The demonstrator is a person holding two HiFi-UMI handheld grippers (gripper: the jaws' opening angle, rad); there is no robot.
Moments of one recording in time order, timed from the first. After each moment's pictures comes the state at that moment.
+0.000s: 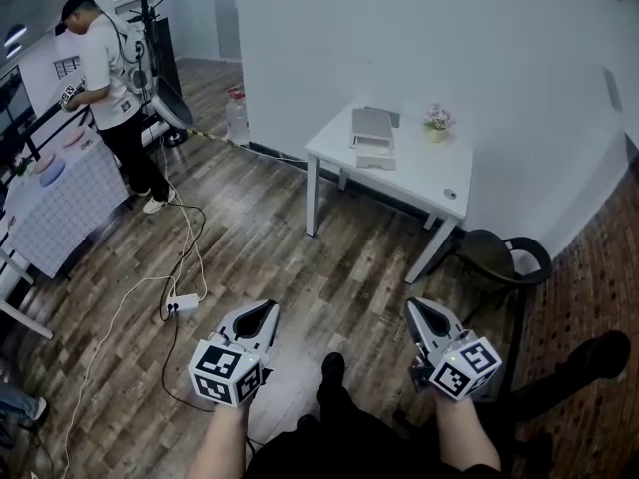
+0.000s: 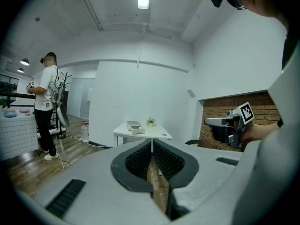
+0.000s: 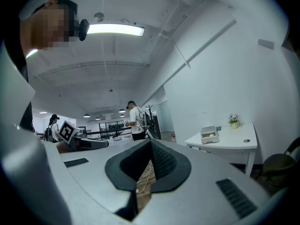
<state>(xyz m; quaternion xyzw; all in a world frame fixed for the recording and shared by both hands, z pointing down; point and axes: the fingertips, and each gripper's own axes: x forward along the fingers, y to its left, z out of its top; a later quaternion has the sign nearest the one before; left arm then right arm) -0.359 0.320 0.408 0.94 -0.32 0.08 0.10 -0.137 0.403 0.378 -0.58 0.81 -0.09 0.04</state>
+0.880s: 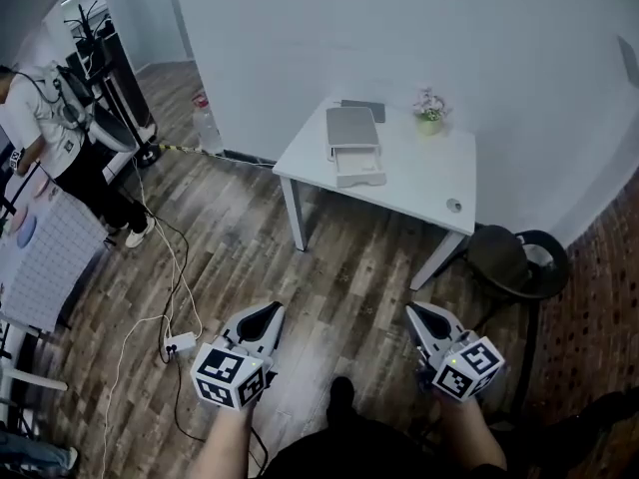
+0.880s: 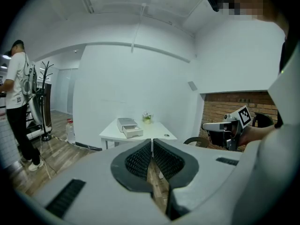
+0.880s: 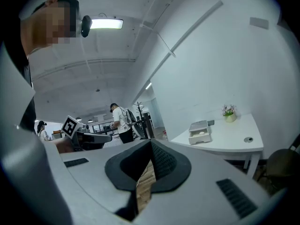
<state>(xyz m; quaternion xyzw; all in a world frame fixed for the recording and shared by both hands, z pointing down) -0.191 0.099 0.425 0.95 -0.26 0.13 0.11 0.006 0.200 0.420 -0.60 0.78 -0.15 0.05</state>
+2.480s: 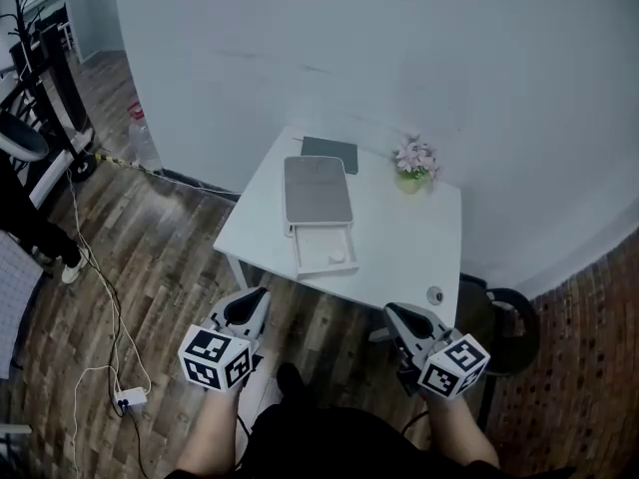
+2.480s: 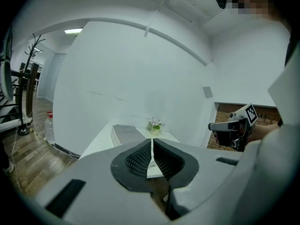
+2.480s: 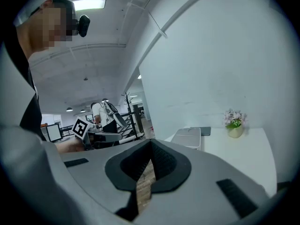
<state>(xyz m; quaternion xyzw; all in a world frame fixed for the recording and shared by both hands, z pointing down) 0.019 -0.261 0.457 0.96 -0.21 0.10 0.16 0.182 -0.129 0.416 -0.62 0.77 -0.17 -0.02</state>
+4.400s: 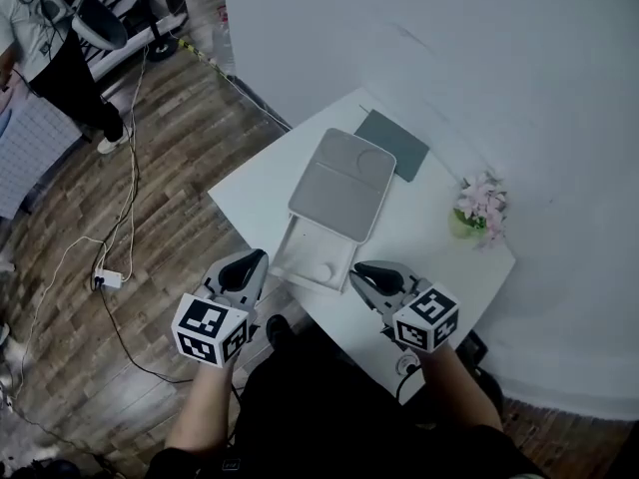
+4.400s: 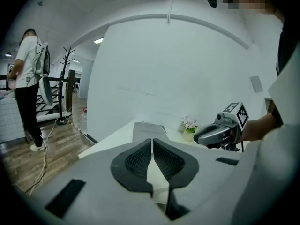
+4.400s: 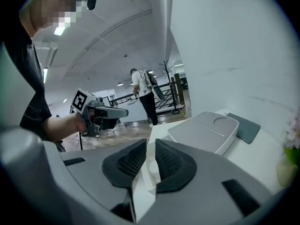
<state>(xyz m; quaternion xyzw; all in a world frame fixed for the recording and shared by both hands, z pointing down) 0.154 -0.347 0.510 0.87 -0.44 0.12 0.20 0.303 -0.324 0.530 -0.29 0.91 -0.21 -0.19</state>
